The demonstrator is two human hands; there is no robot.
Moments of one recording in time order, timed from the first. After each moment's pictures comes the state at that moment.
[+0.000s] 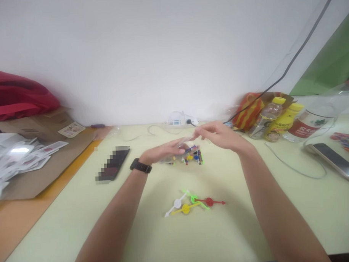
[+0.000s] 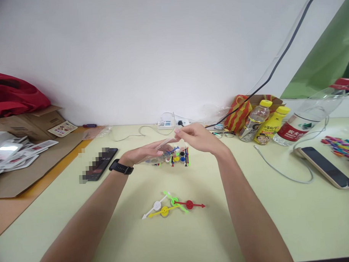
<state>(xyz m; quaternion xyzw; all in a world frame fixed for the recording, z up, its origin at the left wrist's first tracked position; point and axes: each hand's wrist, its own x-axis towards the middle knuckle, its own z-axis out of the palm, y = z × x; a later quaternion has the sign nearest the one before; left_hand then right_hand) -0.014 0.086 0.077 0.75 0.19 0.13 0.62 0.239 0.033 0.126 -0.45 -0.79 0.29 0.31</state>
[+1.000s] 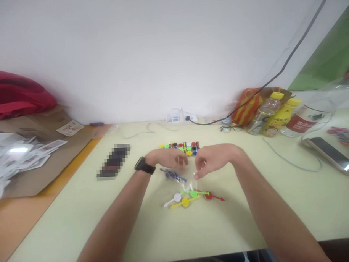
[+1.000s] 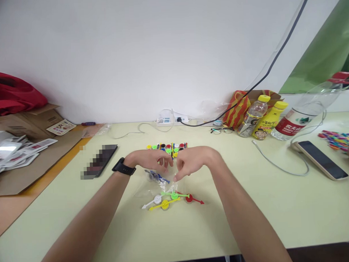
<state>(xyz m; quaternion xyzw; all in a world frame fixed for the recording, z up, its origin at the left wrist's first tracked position) -0.002 0.084 0.057 0.88 0.29 -0.10 0.38 0.217 0.010 0.106 -0.43 -0.83 0.35 -0.07</state>
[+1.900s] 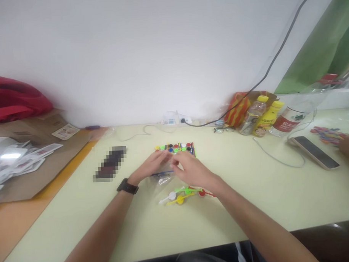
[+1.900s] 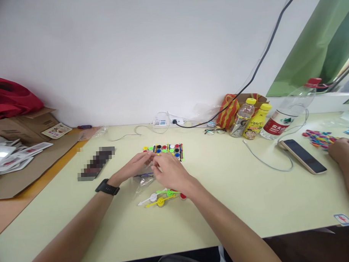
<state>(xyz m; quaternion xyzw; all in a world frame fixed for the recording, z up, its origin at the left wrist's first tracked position) -0.041 0.044 0.021 0.77 0.37 0.24 0.46 0.159 -0.040 0.068 -0.50 -0.80 0.22 0.25</state>
